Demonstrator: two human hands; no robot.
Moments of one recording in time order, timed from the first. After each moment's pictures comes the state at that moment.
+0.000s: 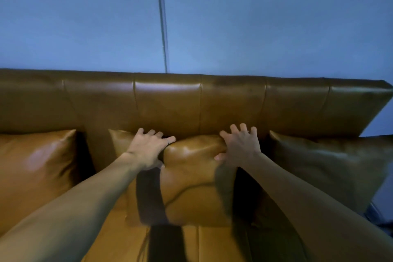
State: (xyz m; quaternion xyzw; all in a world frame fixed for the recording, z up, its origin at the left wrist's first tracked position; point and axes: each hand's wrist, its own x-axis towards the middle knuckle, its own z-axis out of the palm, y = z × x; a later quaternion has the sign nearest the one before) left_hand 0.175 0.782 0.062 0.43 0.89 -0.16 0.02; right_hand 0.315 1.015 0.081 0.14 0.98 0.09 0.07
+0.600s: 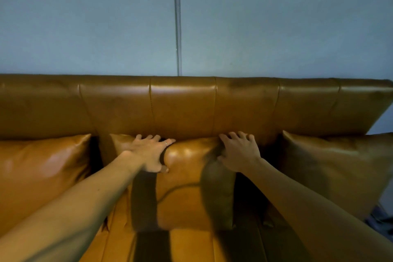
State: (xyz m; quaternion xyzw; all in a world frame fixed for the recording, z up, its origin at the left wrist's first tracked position) left_hand 0.146 0.741 0.071 0.41 0.89 -0.12 0.16; right_hand 0.299 0.971 0.073 0.16 0.98 0.03 0.08
